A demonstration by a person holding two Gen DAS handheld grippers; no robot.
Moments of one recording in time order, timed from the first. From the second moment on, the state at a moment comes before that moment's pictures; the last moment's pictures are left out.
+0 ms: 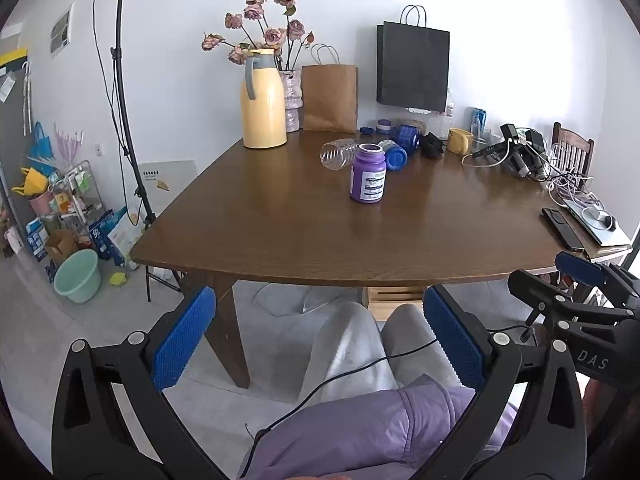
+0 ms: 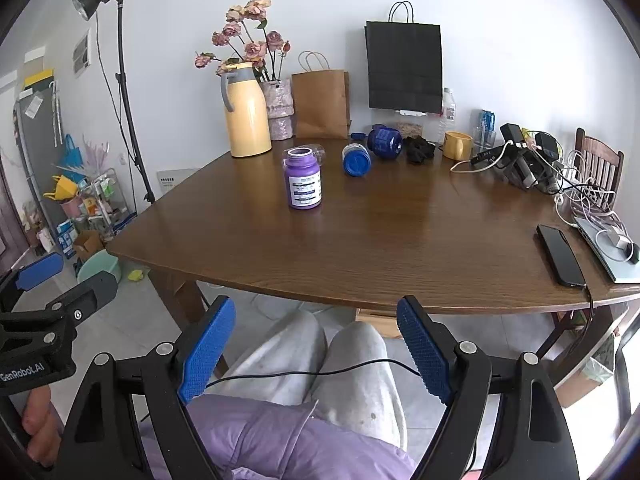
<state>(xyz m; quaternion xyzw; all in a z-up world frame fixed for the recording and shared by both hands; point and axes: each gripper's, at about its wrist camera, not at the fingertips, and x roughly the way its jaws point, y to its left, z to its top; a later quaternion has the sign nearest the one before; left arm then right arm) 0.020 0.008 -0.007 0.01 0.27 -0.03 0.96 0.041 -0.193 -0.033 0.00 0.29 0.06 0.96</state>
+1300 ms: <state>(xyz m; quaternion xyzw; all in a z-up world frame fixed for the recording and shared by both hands) 0.018 0.008 -0.004 0.01 0.27 -0.04 0.96 0.038 -0.195 -0.037 0.00 0.28 0.06 0.96</state>
